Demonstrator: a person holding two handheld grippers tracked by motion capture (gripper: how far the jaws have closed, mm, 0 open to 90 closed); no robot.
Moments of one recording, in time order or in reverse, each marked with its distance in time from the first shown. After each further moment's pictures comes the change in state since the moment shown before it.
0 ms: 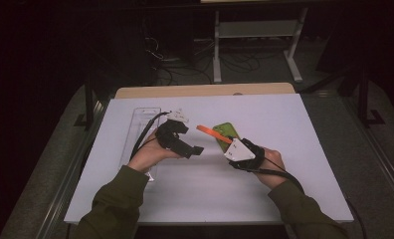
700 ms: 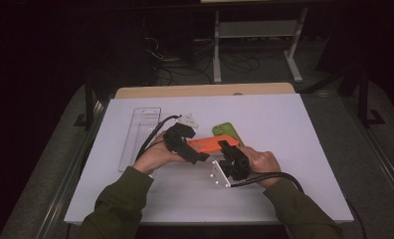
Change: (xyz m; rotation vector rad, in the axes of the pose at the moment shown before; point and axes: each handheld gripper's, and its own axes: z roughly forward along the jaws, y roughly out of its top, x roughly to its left) left arm -0.011 0.004 0.013 0.082 -0.046 0.067; right arm 0.041 0.009 0.007 -0.052 -0.184 -0.532
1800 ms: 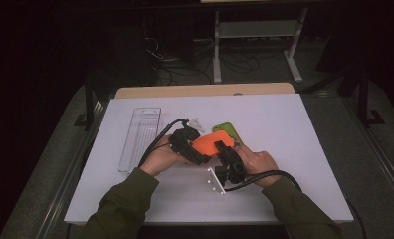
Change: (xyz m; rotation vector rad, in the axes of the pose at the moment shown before) left arm -0.004 0.002 0.022 0.128 0.046 0.027; right arm 0.014 0.007 0.003 -0.031 -0.014 -0.166
